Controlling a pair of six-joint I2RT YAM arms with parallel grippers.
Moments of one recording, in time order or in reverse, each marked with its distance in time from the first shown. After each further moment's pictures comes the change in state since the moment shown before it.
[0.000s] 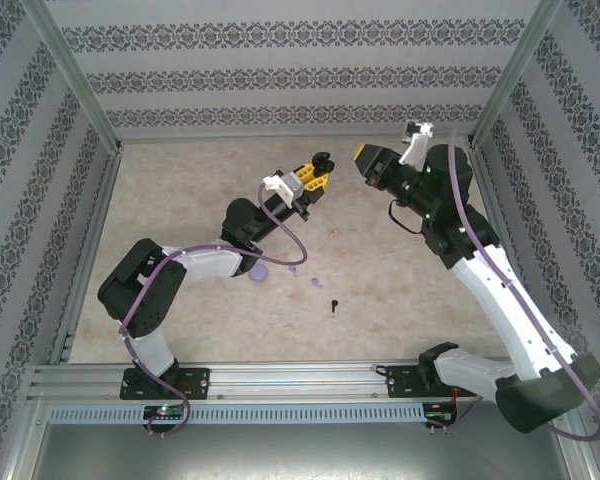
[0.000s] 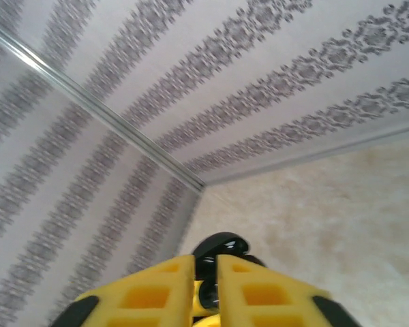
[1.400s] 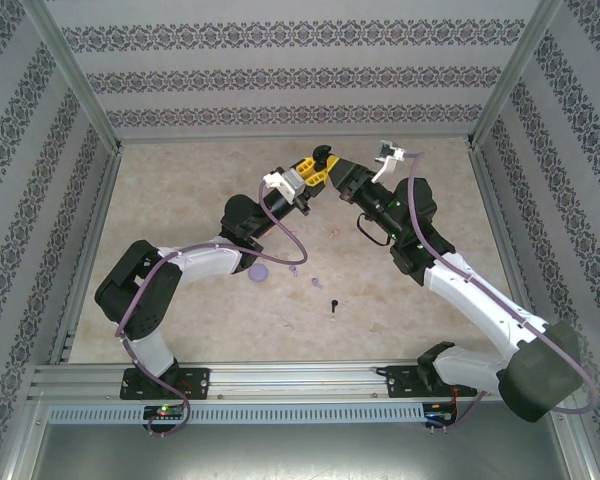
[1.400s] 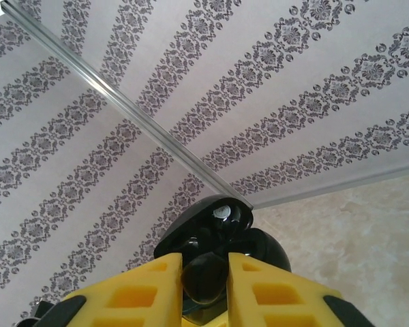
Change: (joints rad) left arm -0.001 -0.020 0.046 -0.009 -0.009 0.064; right arm 0.140 0.031 -0.340 0.634 0.095 0.114
